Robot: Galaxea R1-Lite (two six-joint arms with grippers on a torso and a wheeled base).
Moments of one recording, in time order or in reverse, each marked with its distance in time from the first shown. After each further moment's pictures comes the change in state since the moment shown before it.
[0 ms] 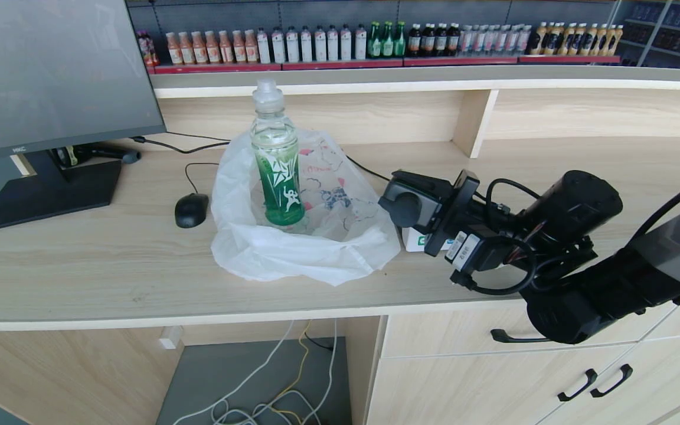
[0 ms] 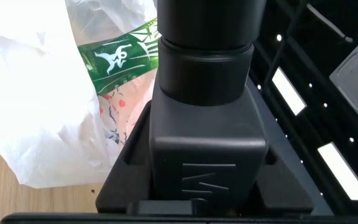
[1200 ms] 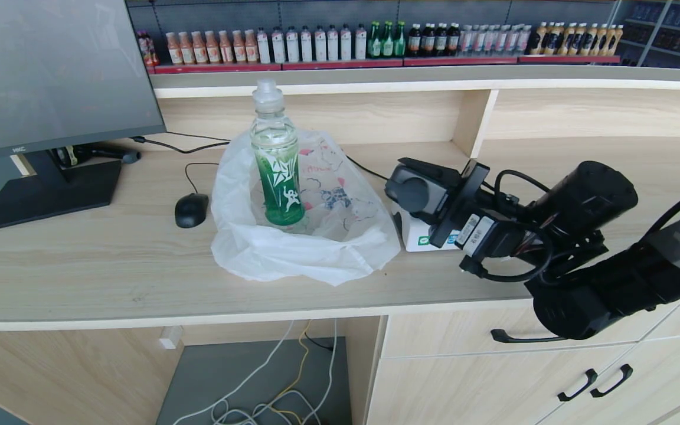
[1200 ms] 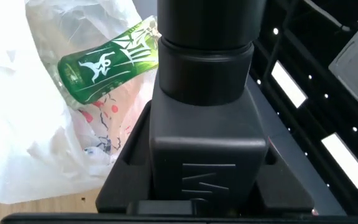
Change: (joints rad) left arm 0.000 0.000 0.000 0.000 0.000 0.000; right arm -0.001 -0.037 -0.011 0.000 -0.021 0.088
